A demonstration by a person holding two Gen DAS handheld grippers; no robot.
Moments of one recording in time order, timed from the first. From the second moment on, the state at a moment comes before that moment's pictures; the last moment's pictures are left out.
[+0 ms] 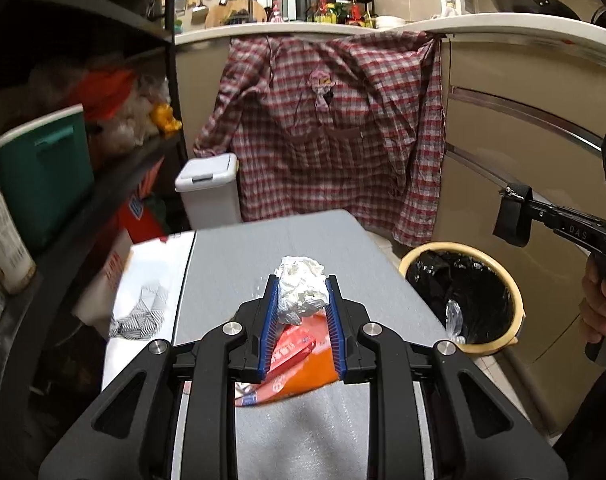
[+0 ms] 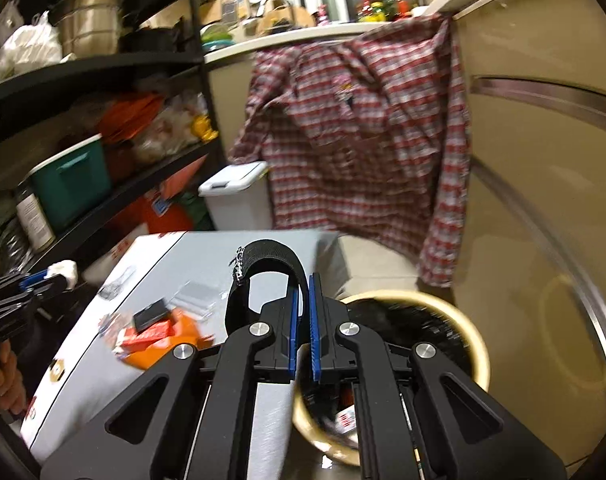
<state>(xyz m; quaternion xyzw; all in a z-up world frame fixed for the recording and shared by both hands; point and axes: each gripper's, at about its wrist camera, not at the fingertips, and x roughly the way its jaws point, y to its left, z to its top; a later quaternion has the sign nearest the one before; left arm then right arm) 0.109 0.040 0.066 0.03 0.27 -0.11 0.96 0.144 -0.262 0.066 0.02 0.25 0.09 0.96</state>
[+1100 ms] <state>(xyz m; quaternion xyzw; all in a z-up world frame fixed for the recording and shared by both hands) 0.176 -0.140 0.056 -0.01 0.32 -0.22 0.92 0.183 -0.360 0.077 0.09 0.26 0.02 0.96</state>
